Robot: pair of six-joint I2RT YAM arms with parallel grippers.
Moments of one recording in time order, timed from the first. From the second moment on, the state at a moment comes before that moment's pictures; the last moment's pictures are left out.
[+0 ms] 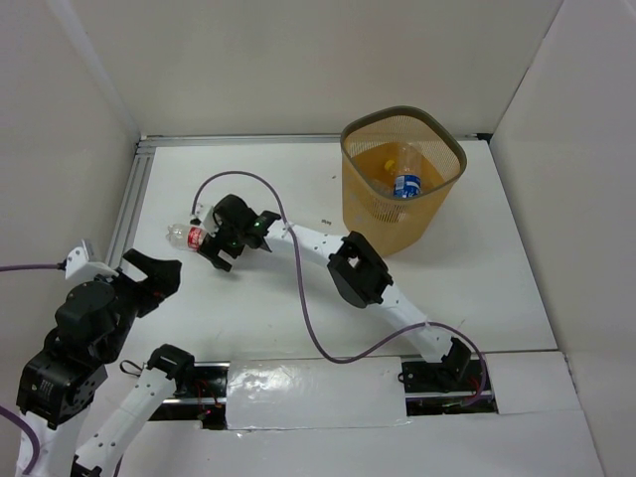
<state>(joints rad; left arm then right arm) -0.36 0.37 1.08 -1.10 -0.39 -0.79 0.97 2.61 2.28 -0.40 -0.22 -0.19</state>
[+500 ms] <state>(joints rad) -0.35 0.38 1.08 -1.10 -0.34 -0.76 0.91 2.64 2.28 -0.29 -0.40 -0.34</state>
